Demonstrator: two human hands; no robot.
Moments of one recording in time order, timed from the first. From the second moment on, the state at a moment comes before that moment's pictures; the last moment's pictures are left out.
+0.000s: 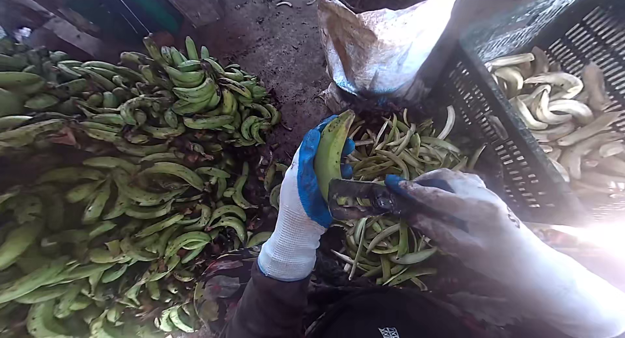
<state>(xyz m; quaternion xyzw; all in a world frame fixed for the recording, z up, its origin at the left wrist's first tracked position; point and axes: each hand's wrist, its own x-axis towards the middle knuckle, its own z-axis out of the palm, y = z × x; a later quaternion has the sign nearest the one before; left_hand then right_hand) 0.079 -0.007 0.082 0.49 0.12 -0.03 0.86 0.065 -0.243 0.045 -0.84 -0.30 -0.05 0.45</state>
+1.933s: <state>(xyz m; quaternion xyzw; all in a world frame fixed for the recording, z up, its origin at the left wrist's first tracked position) 0.070 -0.031 0.043 0.27 0.16 0.00 0.95 0.046 -0.217 -0.003 -0.86 -0.19 -0.19 0.43</state>
